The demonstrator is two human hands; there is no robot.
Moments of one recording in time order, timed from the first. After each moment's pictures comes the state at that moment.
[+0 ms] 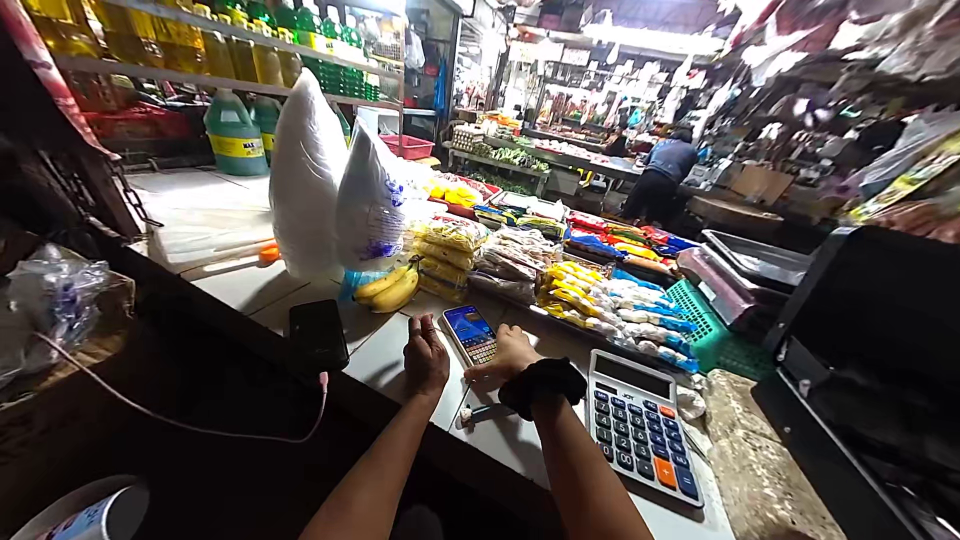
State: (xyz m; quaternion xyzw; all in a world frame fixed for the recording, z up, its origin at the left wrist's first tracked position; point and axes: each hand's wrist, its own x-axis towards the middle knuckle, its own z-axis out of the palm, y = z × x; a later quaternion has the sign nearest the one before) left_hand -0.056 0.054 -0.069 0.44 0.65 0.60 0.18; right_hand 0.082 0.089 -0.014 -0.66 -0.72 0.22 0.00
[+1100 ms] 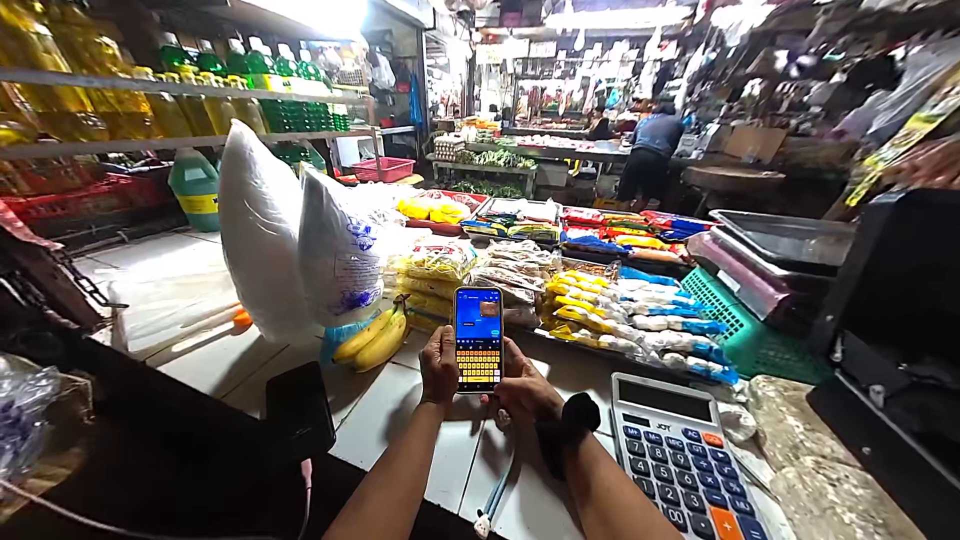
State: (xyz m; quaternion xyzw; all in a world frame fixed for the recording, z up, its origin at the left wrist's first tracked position) left_hand -0.054 0.137 -0.077 0.52 0.48 0.66 0.25; right_hand 0.111 0.123 -0.078 -0.19 -0.47 0.74 0.45
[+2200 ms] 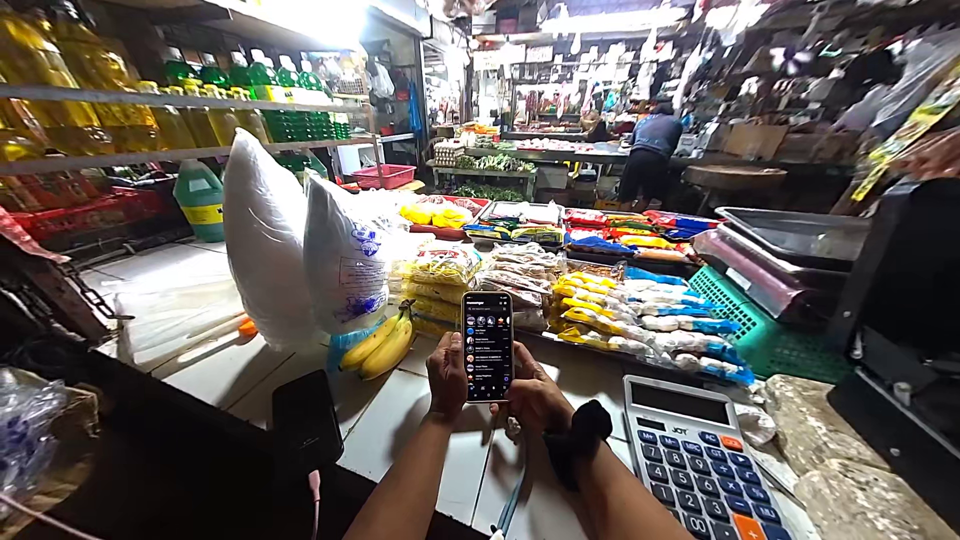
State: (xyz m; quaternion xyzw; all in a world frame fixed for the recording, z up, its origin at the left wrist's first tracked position) left_hand -0.054 0.132 -0.077 0.55 0.46 0.66 0.21; right_hand 0.105 0.117 -0.073 -0.22 -0.45 0.72 0.47
